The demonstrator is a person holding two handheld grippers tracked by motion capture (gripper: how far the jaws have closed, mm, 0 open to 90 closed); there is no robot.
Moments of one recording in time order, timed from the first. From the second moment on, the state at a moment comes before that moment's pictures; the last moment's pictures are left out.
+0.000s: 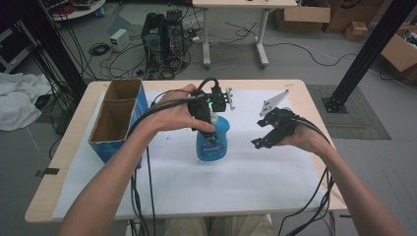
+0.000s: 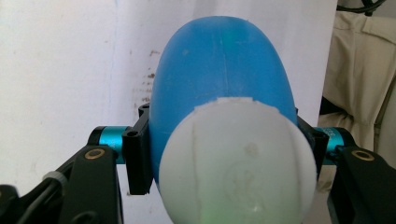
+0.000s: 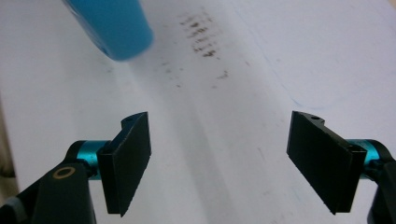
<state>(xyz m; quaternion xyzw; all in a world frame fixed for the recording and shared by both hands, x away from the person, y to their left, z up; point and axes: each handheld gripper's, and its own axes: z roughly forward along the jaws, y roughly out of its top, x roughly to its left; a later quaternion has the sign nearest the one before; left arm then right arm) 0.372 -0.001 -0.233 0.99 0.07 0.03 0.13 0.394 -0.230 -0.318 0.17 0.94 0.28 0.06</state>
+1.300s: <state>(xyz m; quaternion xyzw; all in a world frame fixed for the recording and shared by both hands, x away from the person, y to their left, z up) 0.404 0.127 -0.104 0.92 0.37 0.08 0.12 0.428 -0.268 -0.308 0.30 0.93 0.17 0.11</state>
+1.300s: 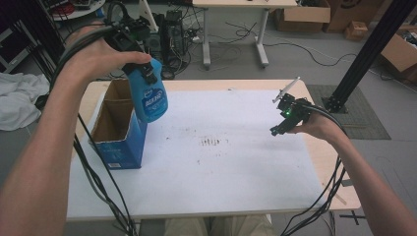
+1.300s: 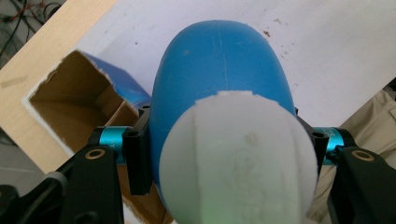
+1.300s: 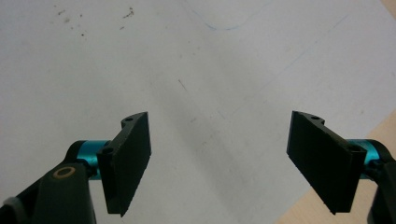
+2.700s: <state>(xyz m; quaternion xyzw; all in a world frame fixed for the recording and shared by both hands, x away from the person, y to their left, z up) 0.417 0.228 -0.128 0.79 0.60 0.10 0.05 0.437 -0.268 -0.282 0.19 0.97 0.08 0.09</state>
